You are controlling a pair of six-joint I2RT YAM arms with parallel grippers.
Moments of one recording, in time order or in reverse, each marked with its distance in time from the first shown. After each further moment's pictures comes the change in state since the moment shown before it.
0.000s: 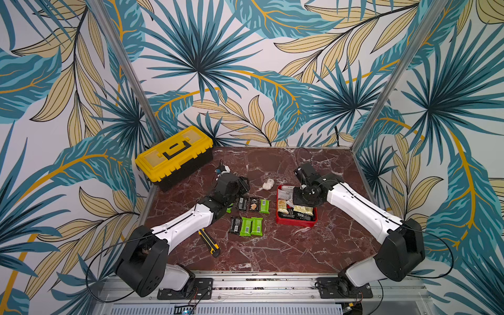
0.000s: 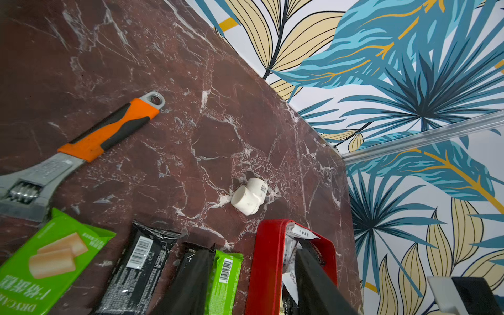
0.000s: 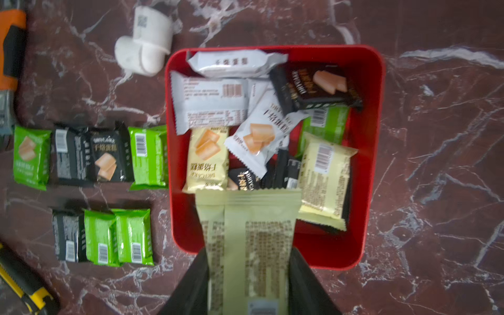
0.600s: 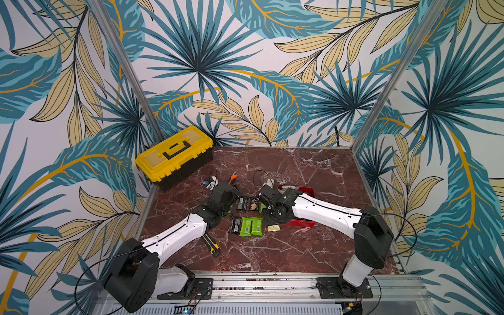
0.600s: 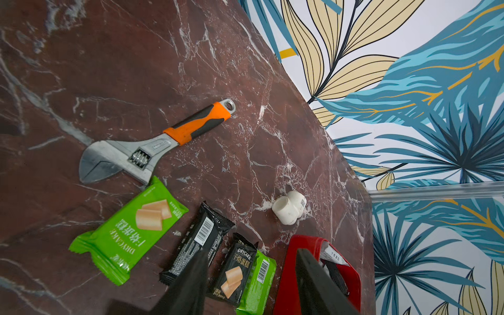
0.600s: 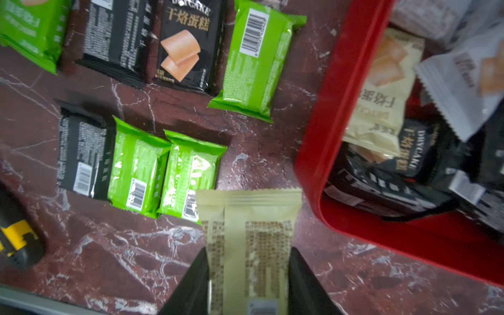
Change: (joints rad) left arm 0.001 -0.128 -0.141 -0.058 -0.157 -0.137; right arm 0.333 0.244 0.029 0.109 0.009 0.125
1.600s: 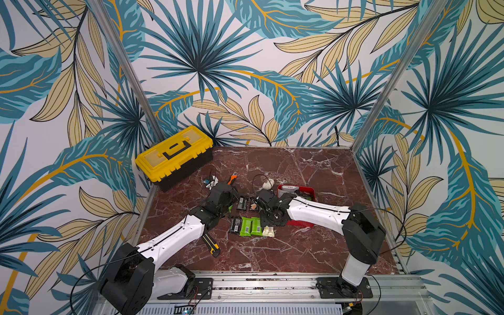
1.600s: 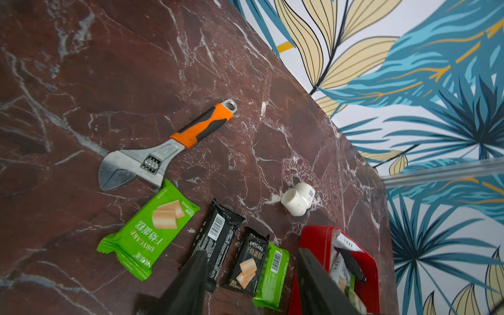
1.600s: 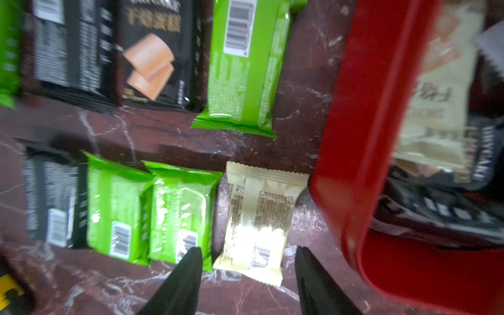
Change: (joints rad) left arm 0.003 -0.028 0.008 -0.047 0.050 0.146; right arm 0.002 -0.031 -0.078 0.114 0.018 0.100
